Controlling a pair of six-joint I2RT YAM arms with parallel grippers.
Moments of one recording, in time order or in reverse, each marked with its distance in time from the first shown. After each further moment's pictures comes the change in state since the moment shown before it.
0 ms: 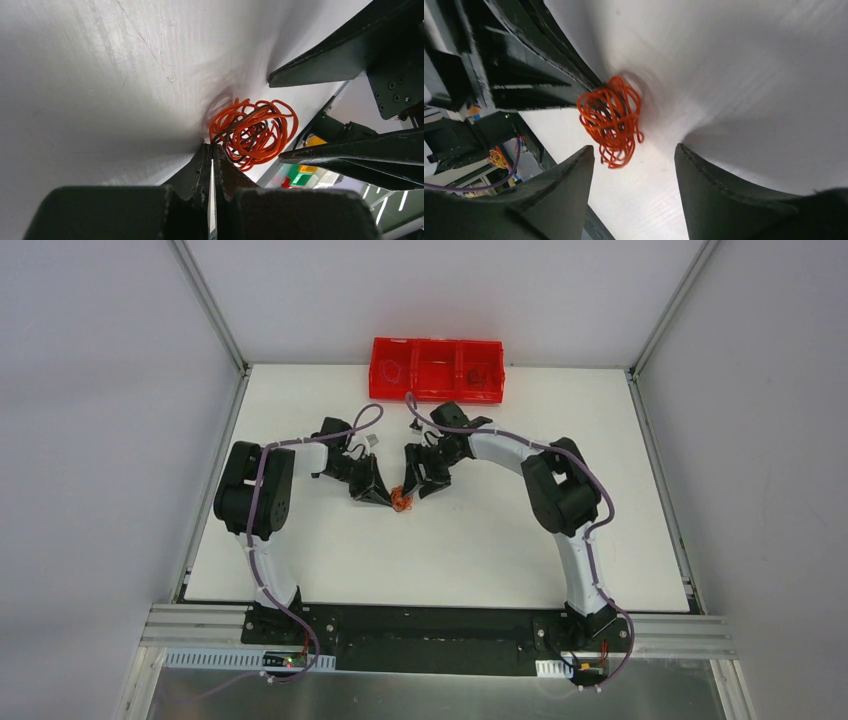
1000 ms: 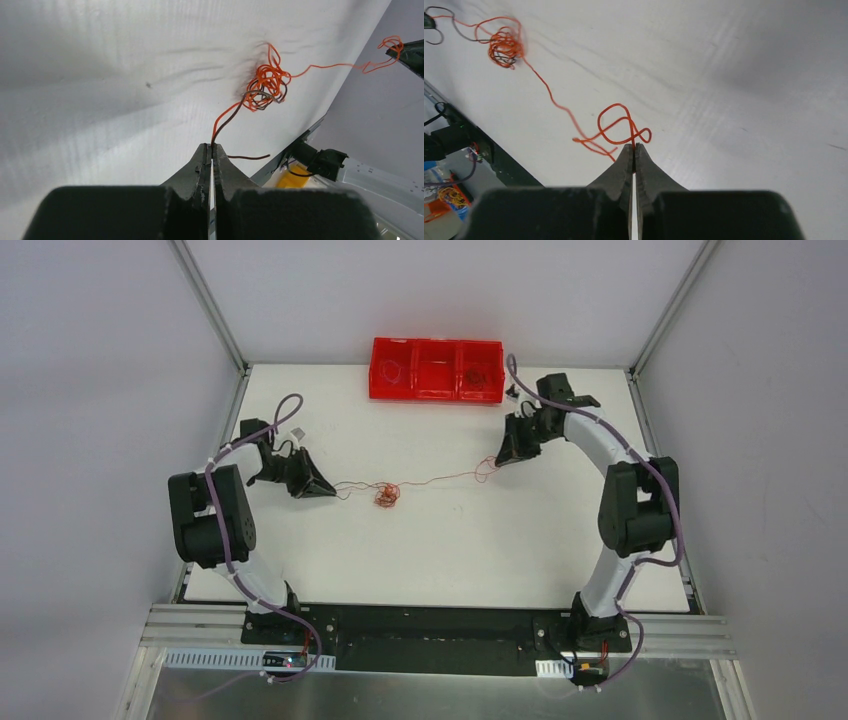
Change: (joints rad) left arm 0.404 -0.202 -0.058 -0.216 0.016 0.141; right arm -0.395 -0.343 -0.175 -0.172 0.080 -0.285
